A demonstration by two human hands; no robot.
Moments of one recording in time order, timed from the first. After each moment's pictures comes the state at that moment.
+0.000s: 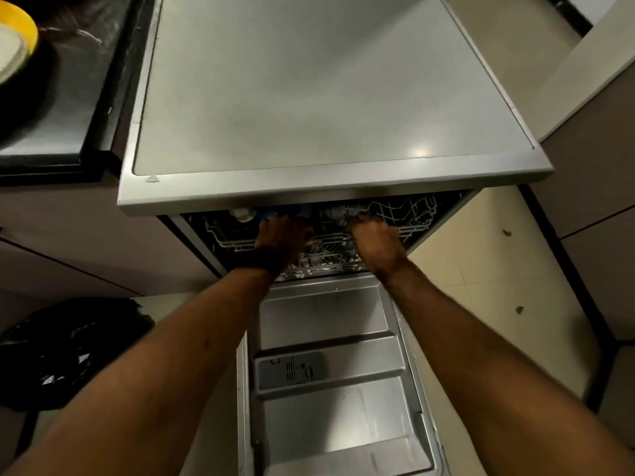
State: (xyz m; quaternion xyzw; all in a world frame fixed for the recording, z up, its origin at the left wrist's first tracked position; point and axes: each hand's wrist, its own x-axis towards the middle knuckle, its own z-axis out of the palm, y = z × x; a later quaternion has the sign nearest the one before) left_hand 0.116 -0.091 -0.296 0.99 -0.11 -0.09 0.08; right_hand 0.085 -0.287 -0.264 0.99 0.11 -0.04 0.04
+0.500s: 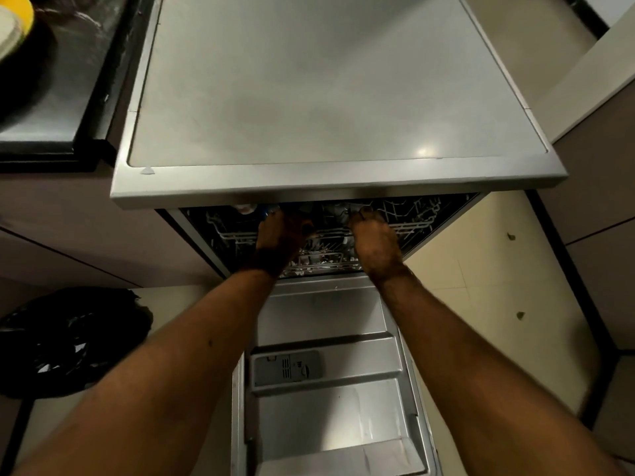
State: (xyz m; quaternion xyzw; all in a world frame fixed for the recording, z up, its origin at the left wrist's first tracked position) left_hand 0.118 -0.090 -0.311 0.96 -0.03 -0.07 0.28; right_hand 0.099 -0.287 -0.294 1.00 0.08 -0.01 -0.03
